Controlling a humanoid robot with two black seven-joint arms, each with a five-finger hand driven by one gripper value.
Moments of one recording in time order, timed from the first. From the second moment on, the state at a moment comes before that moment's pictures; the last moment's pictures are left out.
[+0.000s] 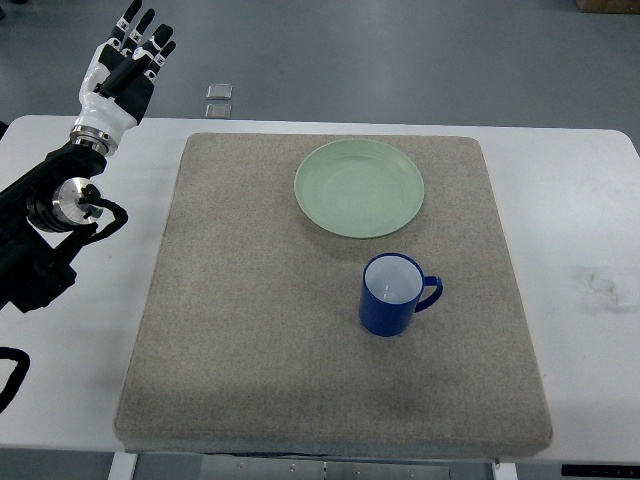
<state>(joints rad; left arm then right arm) -0.81 0.30 -0.86 -0.65 0.12 -0.25 -0.43 0.00 0.00 0.04 0.10 -0.03 0.18 0.22</state>
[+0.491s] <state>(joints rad) -0.80 0.30 -0.83 -0.66 0.13 -0.30 -0.43 0.00 0.00 0.04 0.10 -0.03 0.18 0.22</state>
